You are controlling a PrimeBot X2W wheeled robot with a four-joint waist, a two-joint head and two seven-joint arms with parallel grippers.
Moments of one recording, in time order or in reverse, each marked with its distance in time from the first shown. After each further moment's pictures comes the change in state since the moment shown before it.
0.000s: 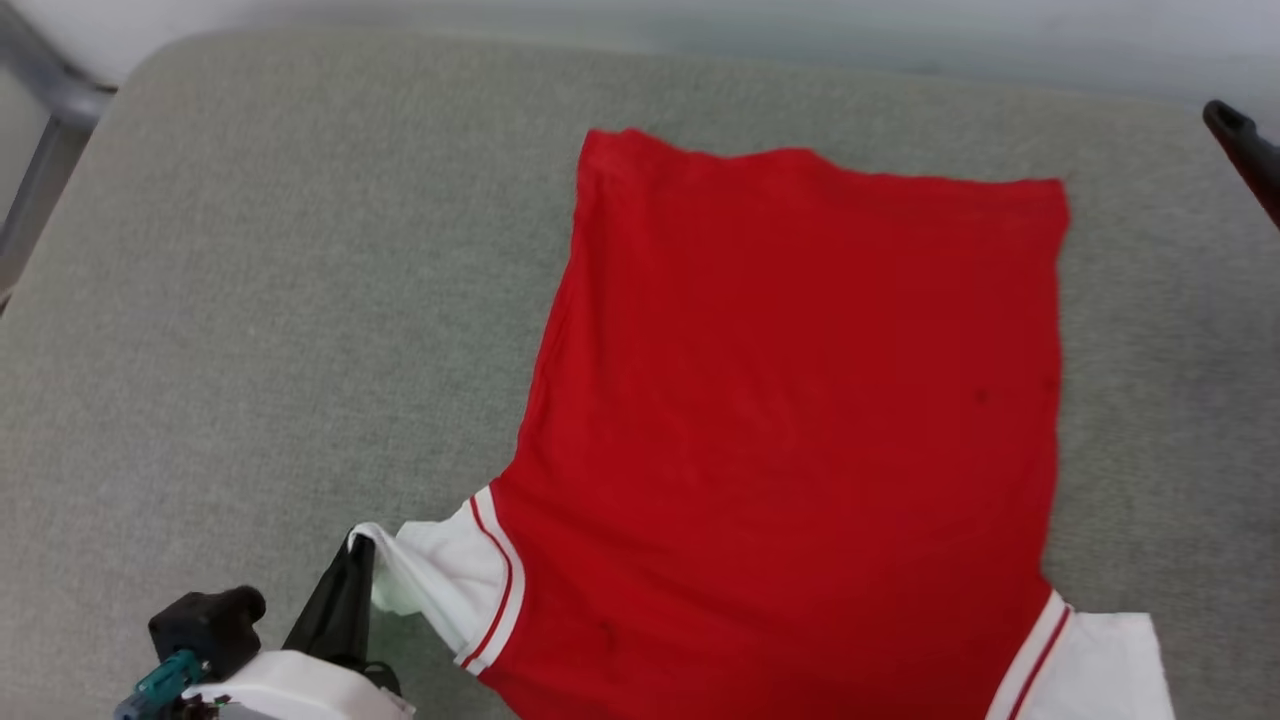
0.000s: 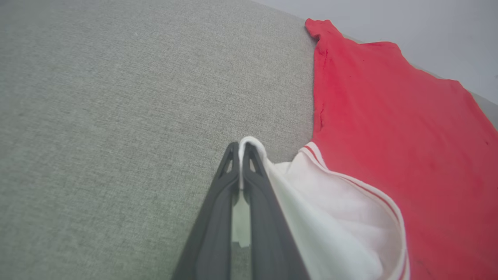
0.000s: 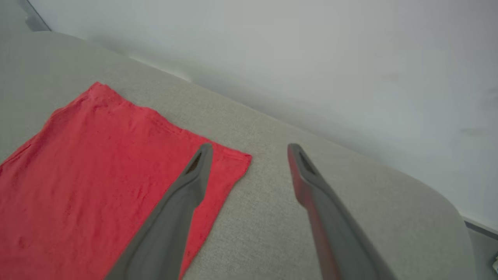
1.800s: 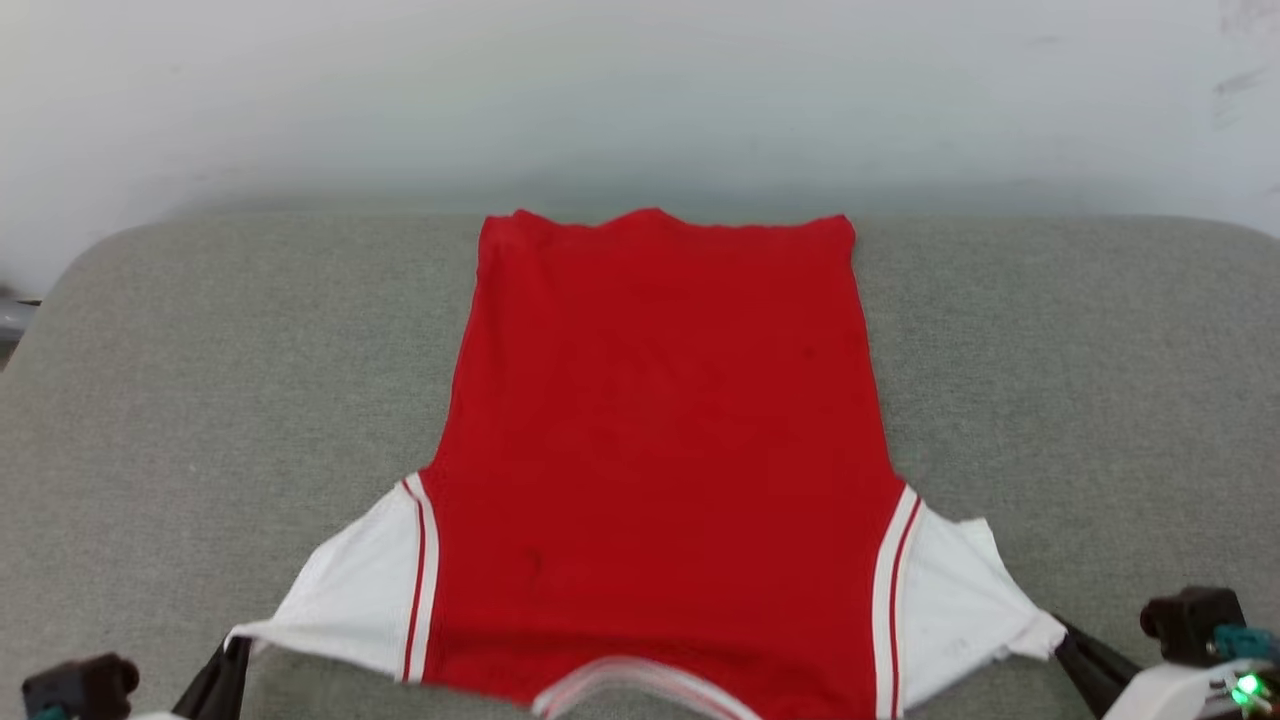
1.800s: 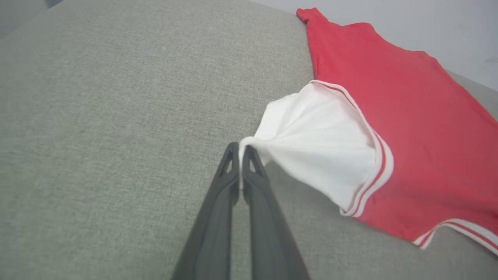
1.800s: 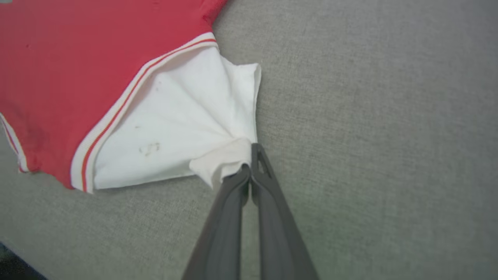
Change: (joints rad) left arm 0.030 0.212 -0.052 0.144 -0.234 -0.021 0.003; right arm 0.620 0.077 0.266 0.277 -0.002 0.001 -0.640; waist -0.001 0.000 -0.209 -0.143
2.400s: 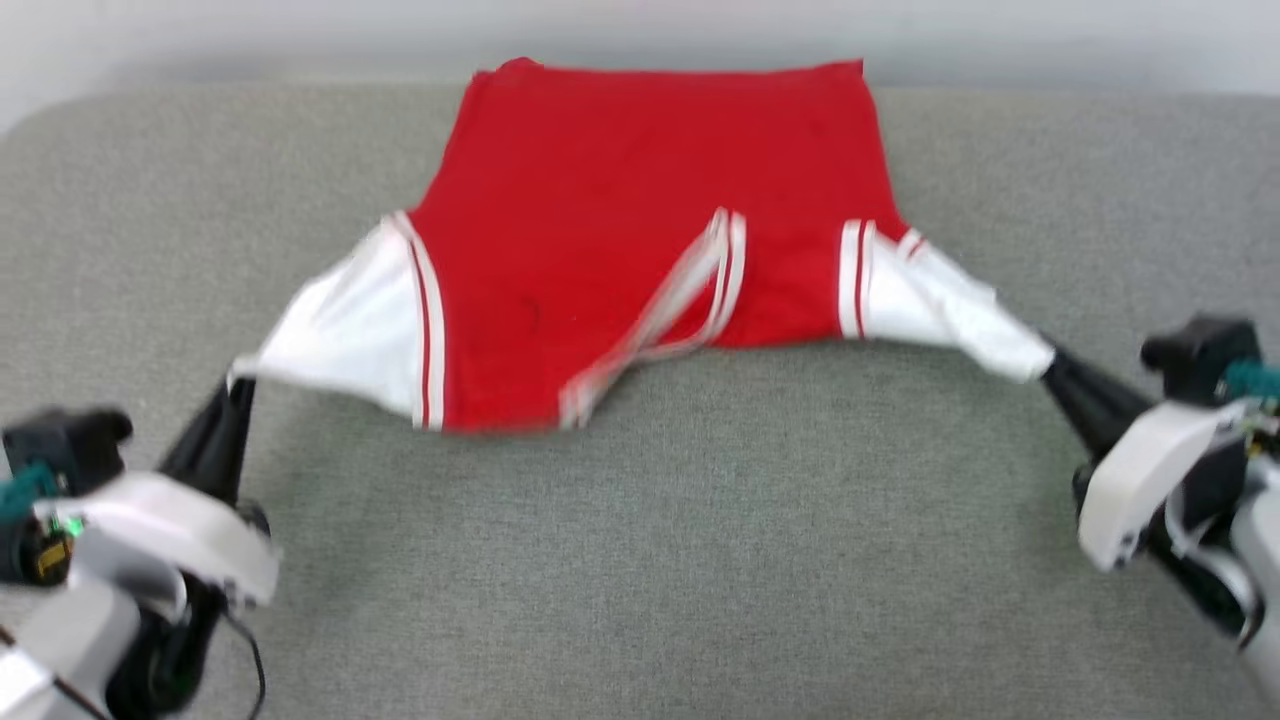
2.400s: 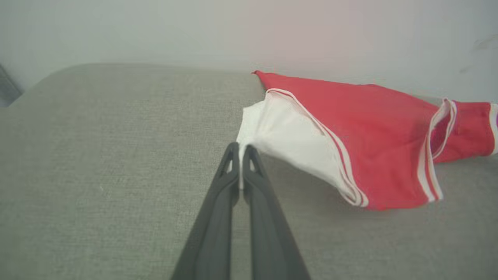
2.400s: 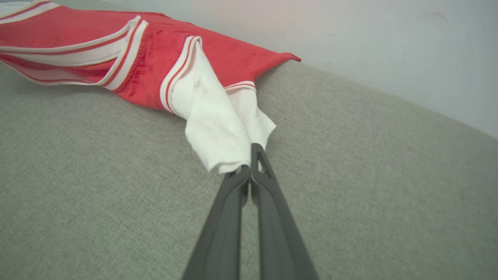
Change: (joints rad) left arm -0.412 0.033 -0.069 0.031 0.071 -0.061 0.011; right arm -0.448 -0.071 0.135 0.003 0.021 0.000 0.004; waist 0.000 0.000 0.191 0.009
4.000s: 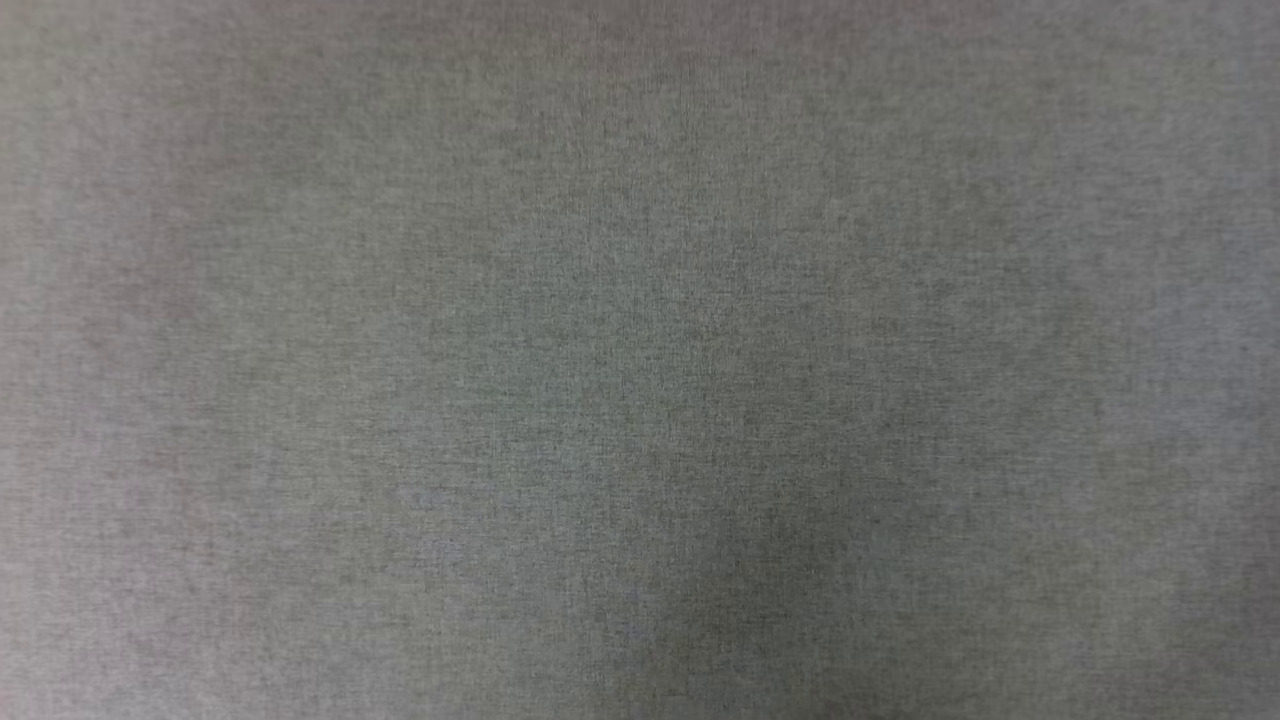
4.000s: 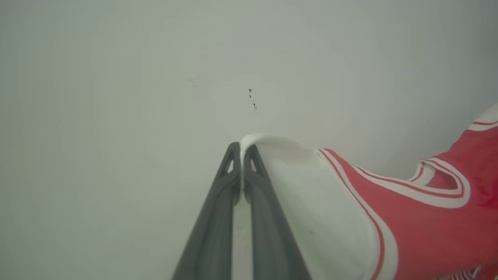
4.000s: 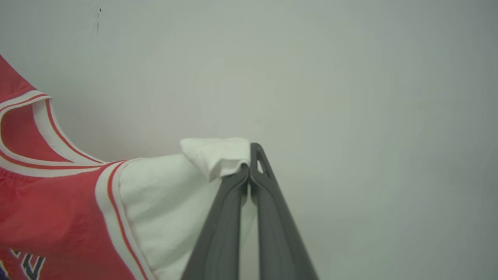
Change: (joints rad) left arm -1.456 -0.133 -0.032 0.303 0.348 -0.216 0.281; right arm -1.138 0.012 -0.217 0.090 -0.168 0.000 0.173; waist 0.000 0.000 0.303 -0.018
